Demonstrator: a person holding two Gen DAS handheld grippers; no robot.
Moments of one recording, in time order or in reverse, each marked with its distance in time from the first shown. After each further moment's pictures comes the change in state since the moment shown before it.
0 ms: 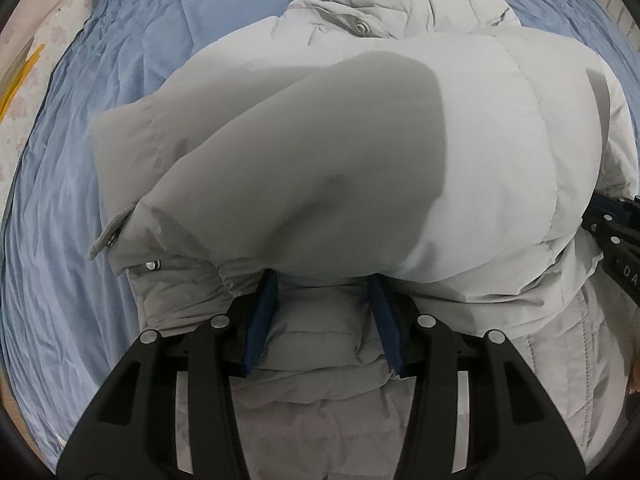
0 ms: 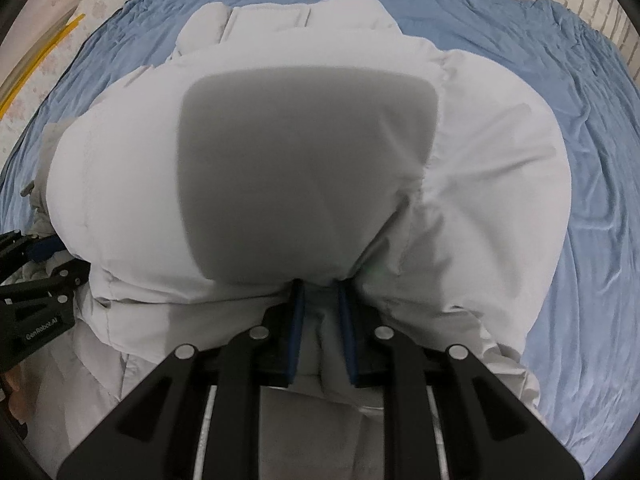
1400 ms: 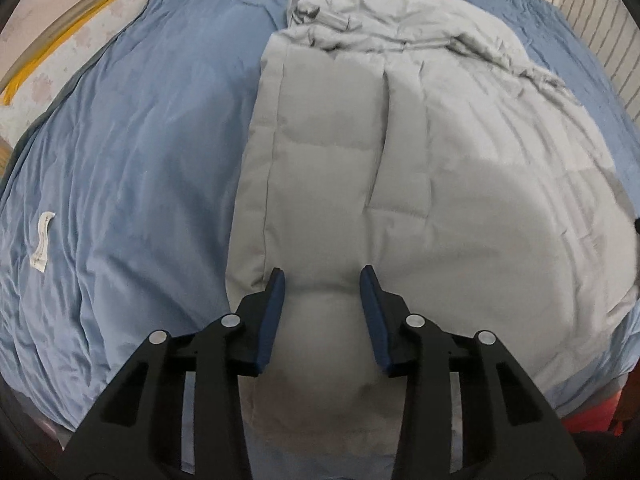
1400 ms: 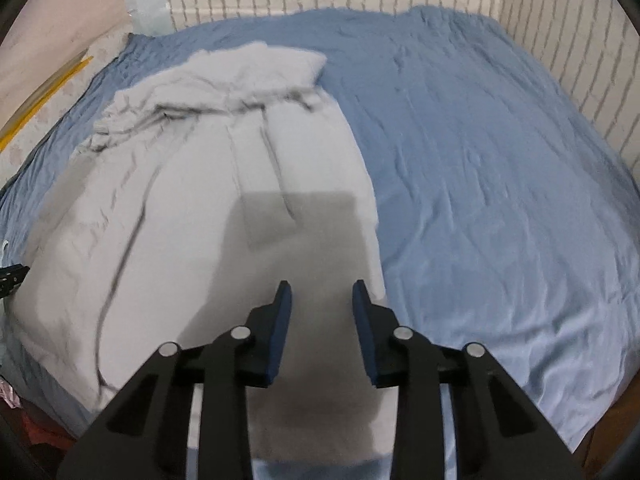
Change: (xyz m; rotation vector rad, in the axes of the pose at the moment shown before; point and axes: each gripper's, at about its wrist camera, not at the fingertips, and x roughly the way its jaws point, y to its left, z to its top) left arm -0.134 0.068 -0.335 -0.147 -0.104 -0.055; right arm -0.203 -0.090 -0.328 0.154 -0.193 -0.110
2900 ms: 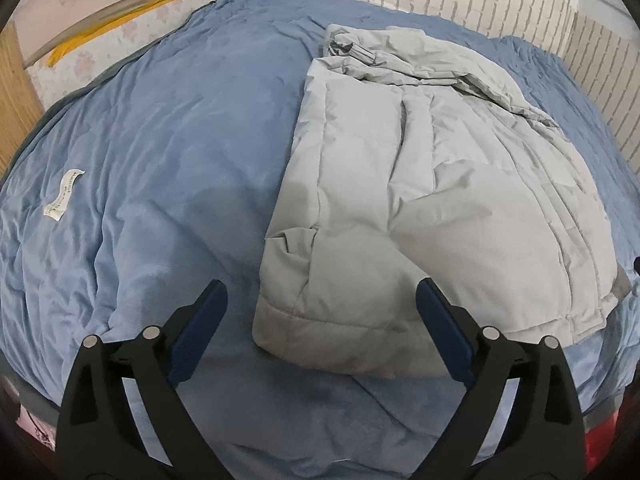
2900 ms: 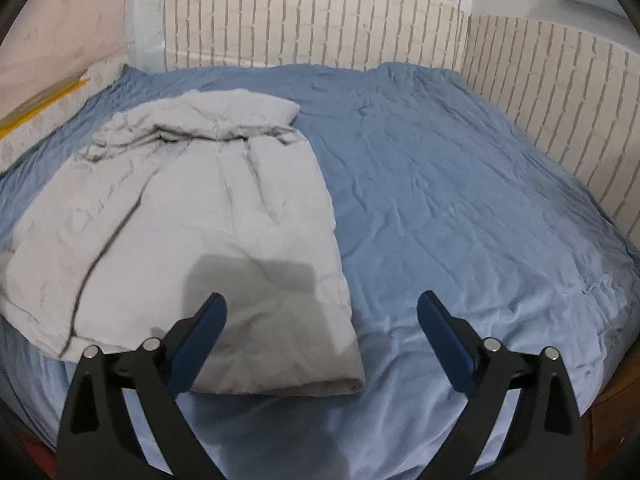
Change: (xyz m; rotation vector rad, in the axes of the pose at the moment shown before) left arm -0.047 0.050 -0.080 -0.114 -0.189 -0.007; right arm -0.033 0.002 -0.060 -0.029 -0.260 -0.138
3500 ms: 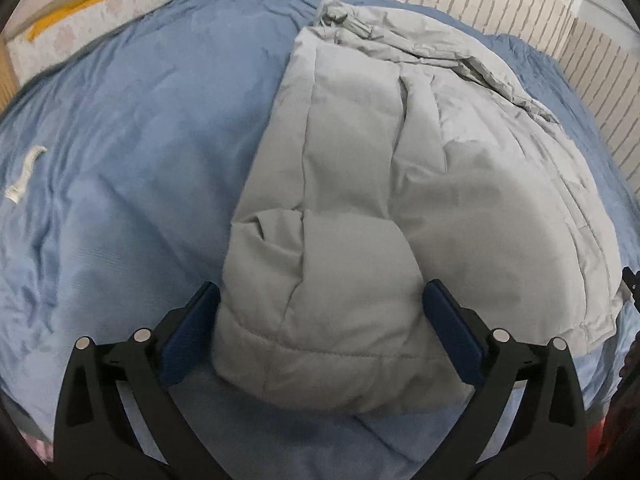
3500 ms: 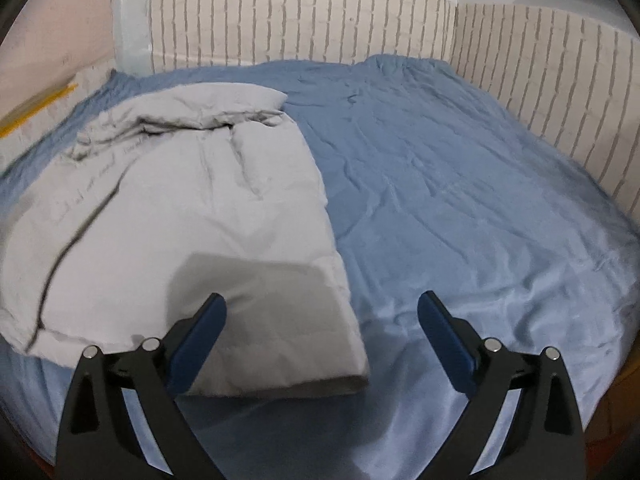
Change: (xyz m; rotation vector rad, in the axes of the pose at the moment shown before) left arm 0.048 -0.003 -0.004 -0.044 0.041 -0.099; right arm 0.025 -0.008 -0.021 0.066 -0.010 0.009
